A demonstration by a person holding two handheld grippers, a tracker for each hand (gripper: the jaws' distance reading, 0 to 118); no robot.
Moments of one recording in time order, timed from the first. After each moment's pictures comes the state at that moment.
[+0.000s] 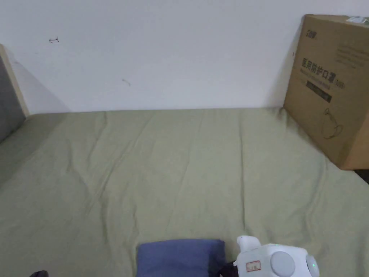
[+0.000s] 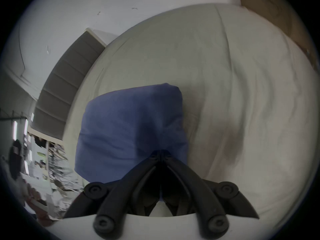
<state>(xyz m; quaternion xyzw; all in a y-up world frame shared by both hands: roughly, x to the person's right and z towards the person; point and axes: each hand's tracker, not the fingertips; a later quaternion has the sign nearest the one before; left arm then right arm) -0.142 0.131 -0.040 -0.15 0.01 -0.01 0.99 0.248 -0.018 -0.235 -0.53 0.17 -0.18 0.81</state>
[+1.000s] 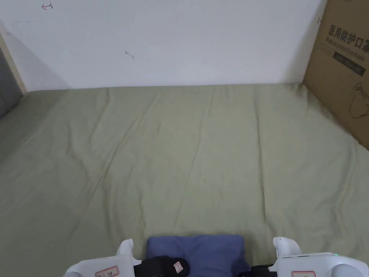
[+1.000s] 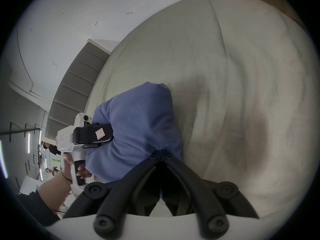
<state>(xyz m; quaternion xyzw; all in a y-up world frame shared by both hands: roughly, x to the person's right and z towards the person) -0.113 -0.073 -0.280 -0.48 -0.32 0.40 0.71 0.264 -0.022 -0.228 -0.52 0.20 -0.23 0.80</state>
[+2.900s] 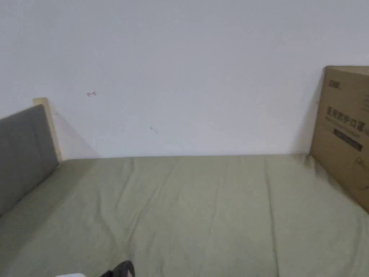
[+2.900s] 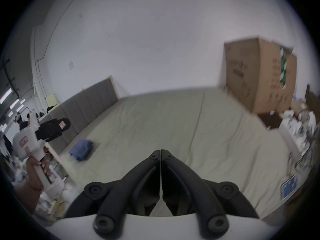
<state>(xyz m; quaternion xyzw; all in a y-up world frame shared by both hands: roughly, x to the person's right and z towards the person) -0.109 0.194 -0.097 -0.09 -0.08 0.14 0.98 0.275 0.200 -0.077 -0.21 0.11 -0.06 0.97</state>
